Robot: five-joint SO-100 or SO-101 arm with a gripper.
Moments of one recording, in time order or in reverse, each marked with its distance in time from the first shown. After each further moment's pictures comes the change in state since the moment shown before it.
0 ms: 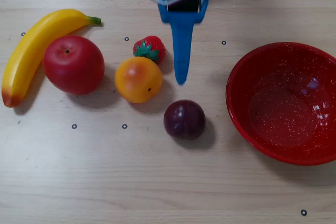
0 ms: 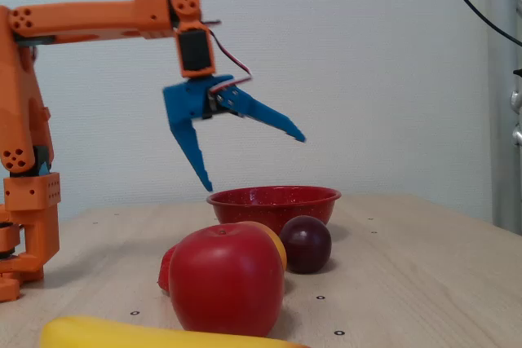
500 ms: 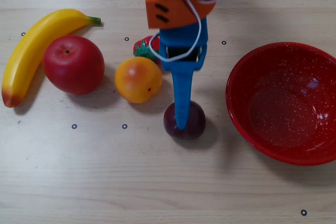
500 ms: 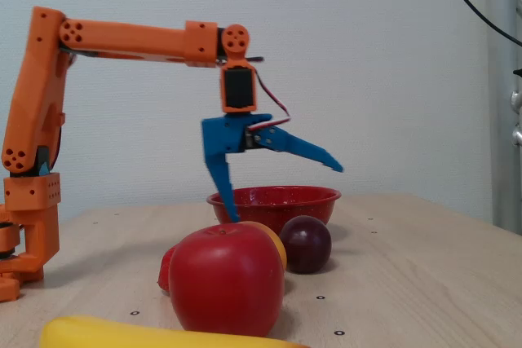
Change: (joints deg) arm 0.0 -20.0 -12.9 -2.2 0.0
